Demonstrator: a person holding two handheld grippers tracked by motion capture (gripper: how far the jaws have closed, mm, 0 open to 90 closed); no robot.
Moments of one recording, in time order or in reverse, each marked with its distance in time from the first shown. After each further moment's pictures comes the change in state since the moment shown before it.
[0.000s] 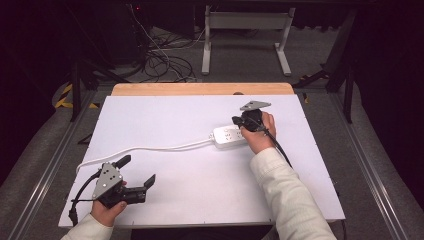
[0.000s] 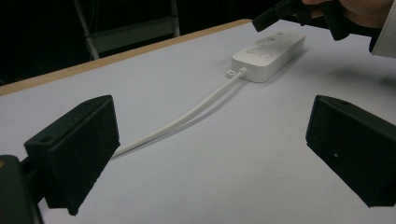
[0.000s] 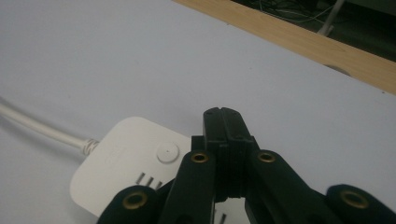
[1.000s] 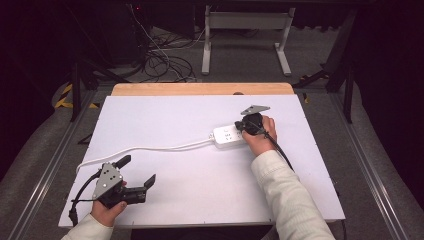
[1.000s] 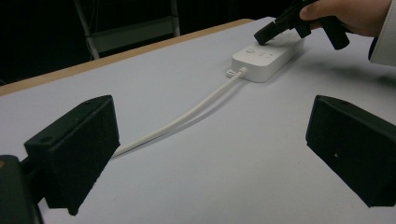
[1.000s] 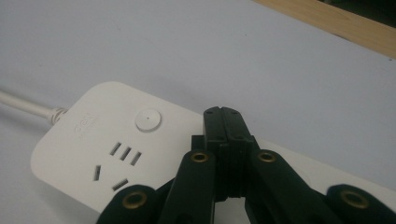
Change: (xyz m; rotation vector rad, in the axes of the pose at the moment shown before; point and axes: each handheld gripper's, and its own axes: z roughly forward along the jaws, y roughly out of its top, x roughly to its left) left arm 0.000 0.000 0.000 0.000 0.000 0.000; right arm -0.005 -0.017 0.011 0.068 -0.024 -0.005
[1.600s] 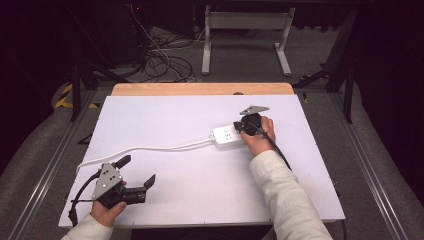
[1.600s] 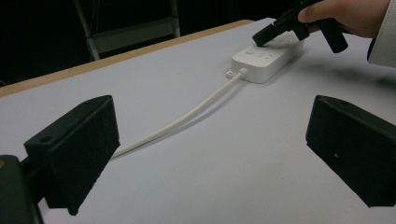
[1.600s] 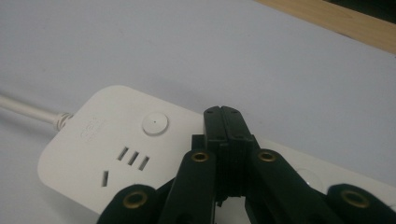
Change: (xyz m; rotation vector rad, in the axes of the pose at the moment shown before) left arm 0.000 0.000 -0.001 -0.003 0.003 0.002; right arm 0.003 0.000 0.002 -0.009 0.006 0.038
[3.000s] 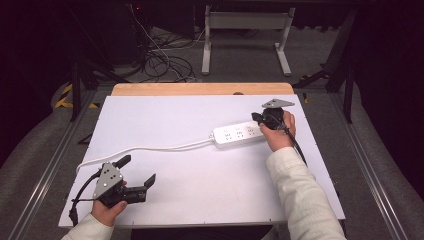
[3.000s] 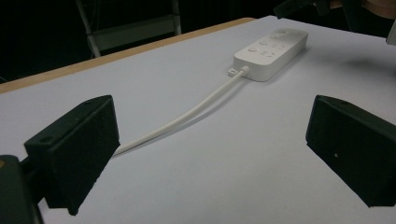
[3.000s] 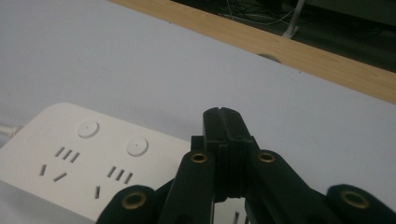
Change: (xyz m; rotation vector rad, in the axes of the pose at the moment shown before) left arm 0.001 -0.001 0.002 0.010 0.004 -0.008; right arm -0.047 -0.003 -0.040 -0.095 -0.069 0.026
